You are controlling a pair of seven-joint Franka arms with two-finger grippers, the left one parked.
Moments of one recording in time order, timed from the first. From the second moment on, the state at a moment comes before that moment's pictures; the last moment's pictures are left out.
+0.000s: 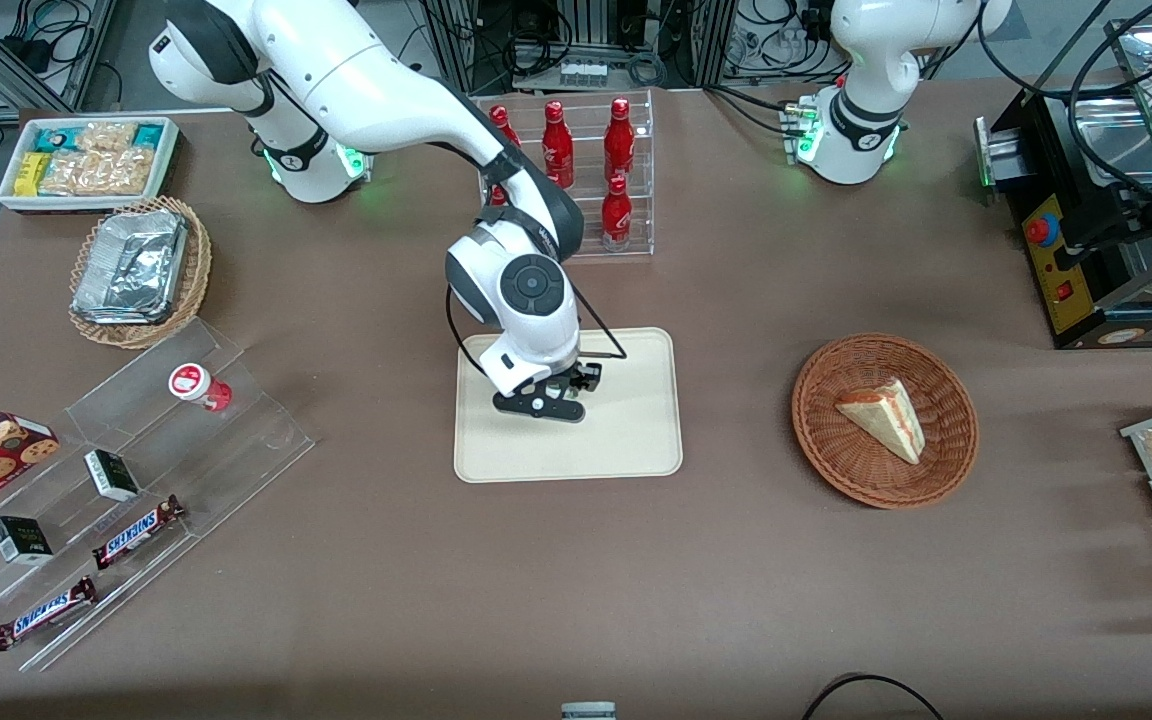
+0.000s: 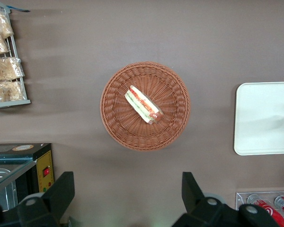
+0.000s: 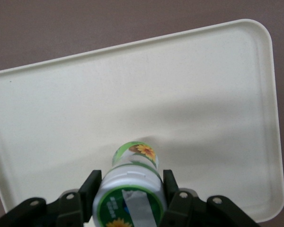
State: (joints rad) arm 0.77 0.67 -0.04 -1.53 0.05 2.20 0.91
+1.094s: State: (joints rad) arm 0.80 0.73 -0.04 -1.53 0.05 2.29 0.92
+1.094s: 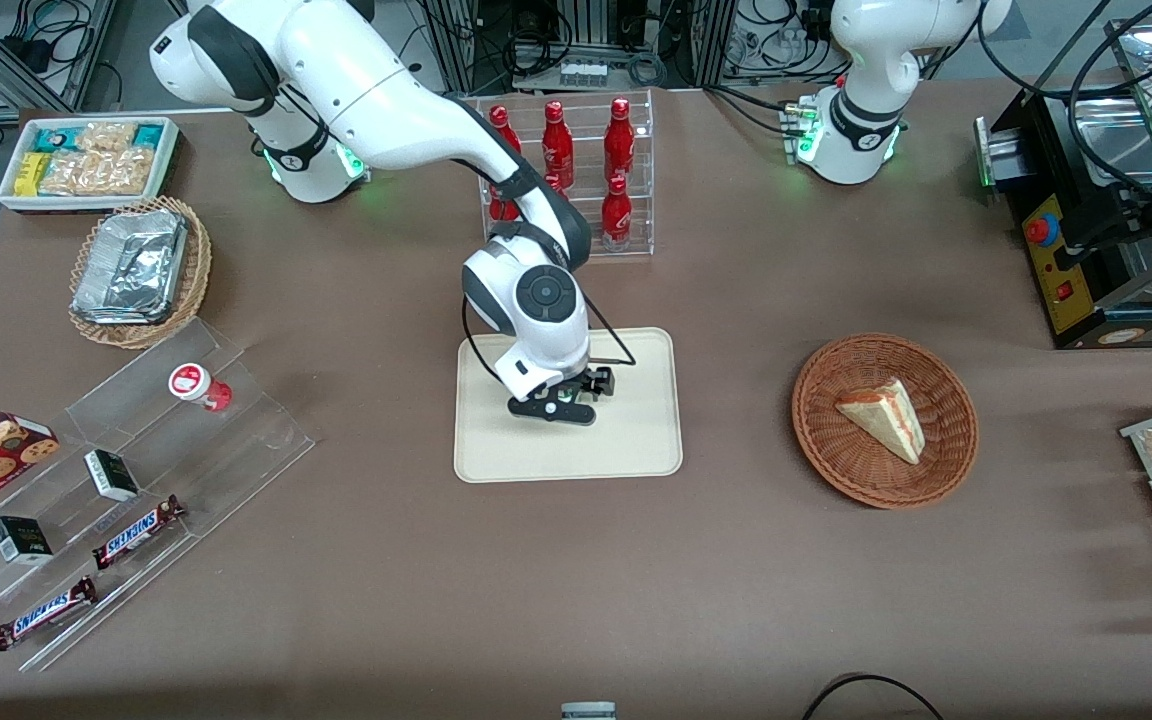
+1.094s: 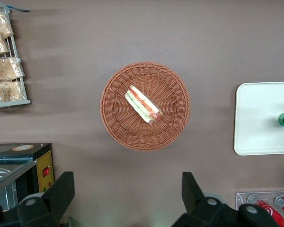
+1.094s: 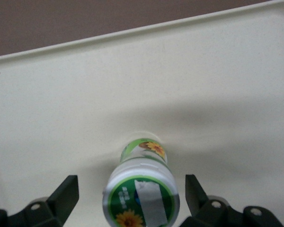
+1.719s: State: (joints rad) arm 0.79 0.67 -0.06 -1.50 0.04 2.15 0.81
